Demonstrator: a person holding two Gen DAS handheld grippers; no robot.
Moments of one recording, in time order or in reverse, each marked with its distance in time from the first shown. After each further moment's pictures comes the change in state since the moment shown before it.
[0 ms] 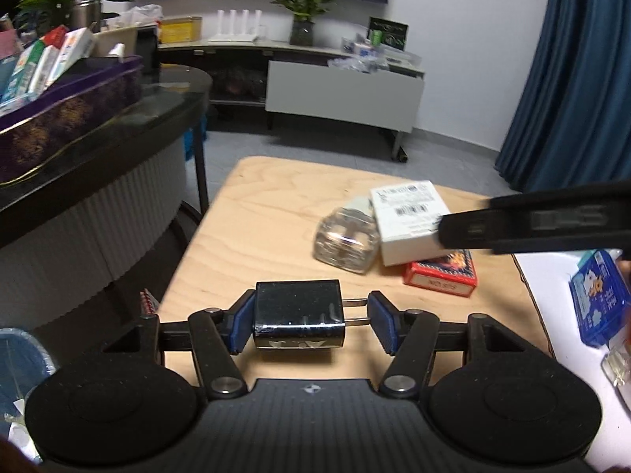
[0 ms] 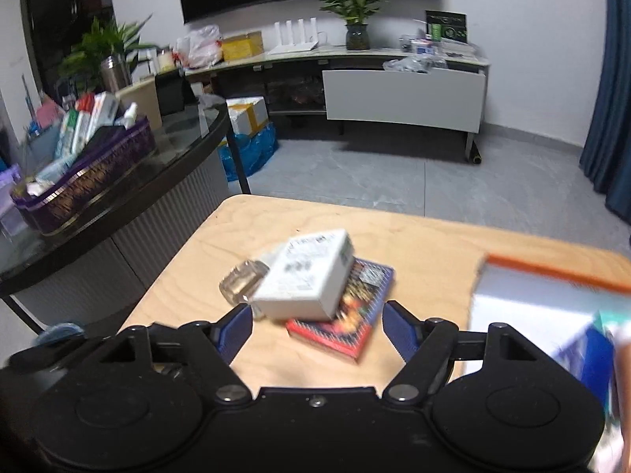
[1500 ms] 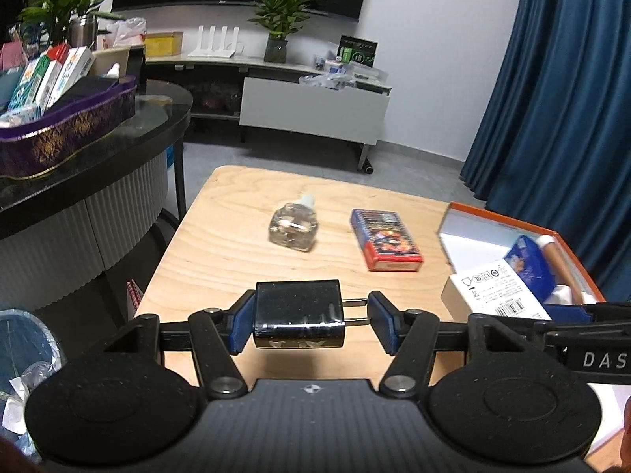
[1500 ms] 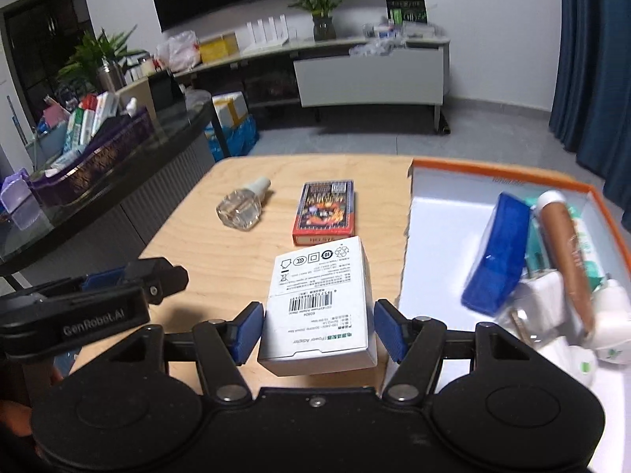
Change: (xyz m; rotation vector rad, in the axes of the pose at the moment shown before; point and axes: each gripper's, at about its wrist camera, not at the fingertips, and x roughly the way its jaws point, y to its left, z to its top) left arm -0.068 -0.019 -0.025 0.016 -0.044 -0.098; right arm -0.108 -0.030 -0.092 0.128 -0.022 -0.003
